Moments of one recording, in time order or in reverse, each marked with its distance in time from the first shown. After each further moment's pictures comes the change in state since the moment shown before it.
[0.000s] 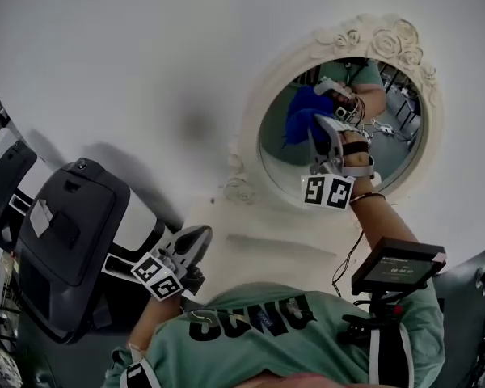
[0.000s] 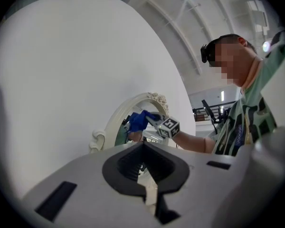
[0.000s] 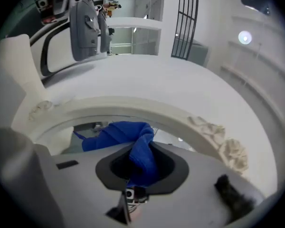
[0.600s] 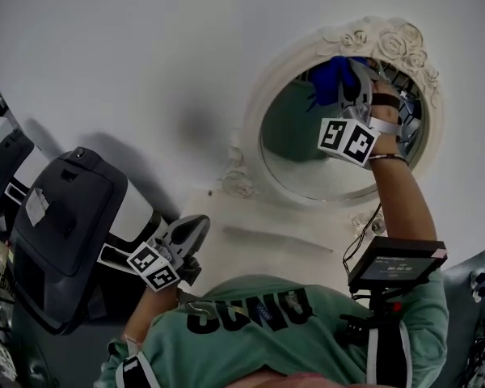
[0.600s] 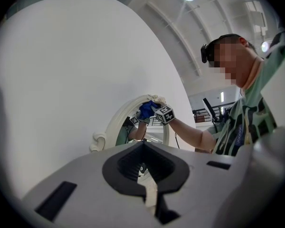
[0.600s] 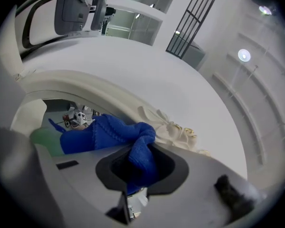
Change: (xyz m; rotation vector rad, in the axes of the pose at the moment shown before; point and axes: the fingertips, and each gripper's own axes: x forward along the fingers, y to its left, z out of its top) left arm -0.001 0.000 0.010 0.006 -0.025 -0.004; right arm 0.039 -0.131 -0.014 -0.108 0.123 -0.234
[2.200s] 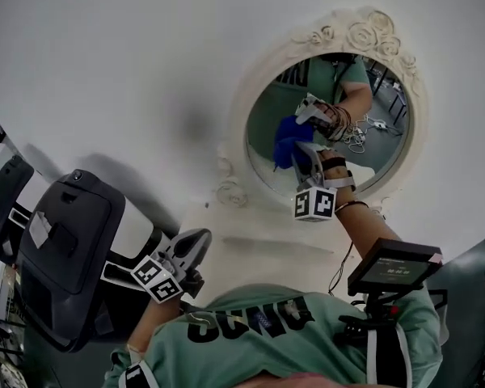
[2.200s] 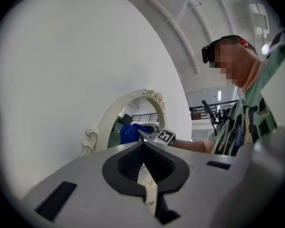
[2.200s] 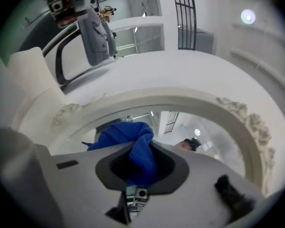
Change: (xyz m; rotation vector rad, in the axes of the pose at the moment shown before) left arm 0.014 -0.016 -0.015 -0.007 0.056 -0.040; right arm -0.108 0.200 -0.003 0.160 -0.102 0.440
